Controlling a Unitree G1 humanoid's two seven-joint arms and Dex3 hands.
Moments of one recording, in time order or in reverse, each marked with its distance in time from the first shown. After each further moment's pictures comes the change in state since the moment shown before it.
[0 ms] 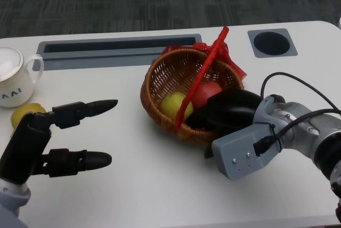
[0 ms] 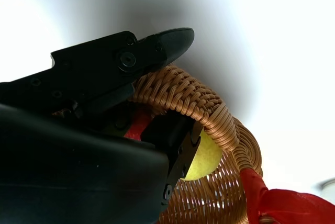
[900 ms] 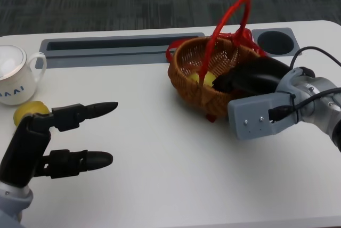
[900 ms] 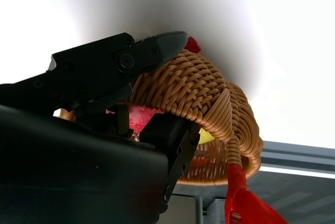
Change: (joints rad) left arm 0.013 -0.020 0.023 -0.003 0.044 -0.032 0.057; right arm -0.101 -0.065 -0.092 0.074 0.013 0.114 -0.028
